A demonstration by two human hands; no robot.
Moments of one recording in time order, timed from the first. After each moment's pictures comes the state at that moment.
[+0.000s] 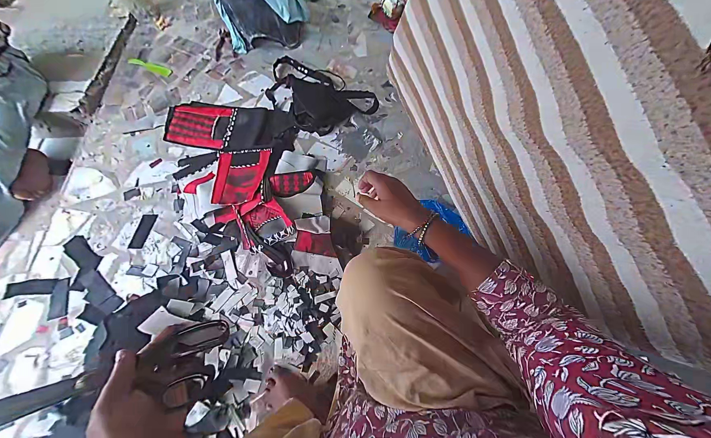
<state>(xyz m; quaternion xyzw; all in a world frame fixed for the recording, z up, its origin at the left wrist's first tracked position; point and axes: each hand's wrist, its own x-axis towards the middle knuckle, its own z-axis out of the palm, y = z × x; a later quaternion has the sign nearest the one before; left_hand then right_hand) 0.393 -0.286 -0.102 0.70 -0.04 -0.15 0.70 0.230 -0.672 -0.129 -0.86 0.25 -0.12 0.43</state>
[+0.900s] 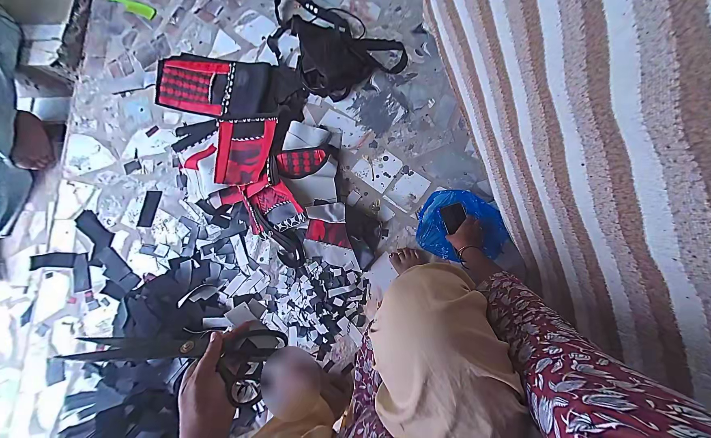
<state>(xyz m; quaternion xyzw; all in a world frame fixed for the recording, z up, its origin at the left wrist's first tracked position) 0.409 -0.297 -0.175 0.79 0.05 -0.24 0.56 0.133 -0.717 -0.420 -0.66 0.68 0.18 0.26</state>
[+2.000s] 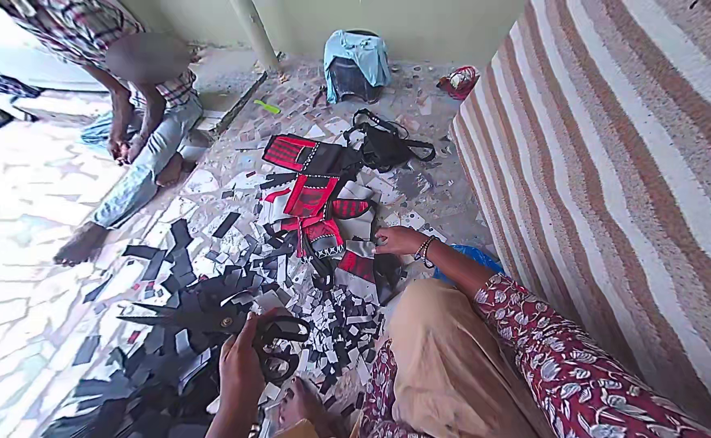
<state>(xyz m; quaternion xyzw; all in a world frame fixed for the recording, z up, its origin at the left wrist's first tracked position) 0.391 -0.289 -0.127 0.75 0.00 -0.13 0.65 0.329 -0.656 -0.159 -0.88 0.14 0.19 0.42</state>
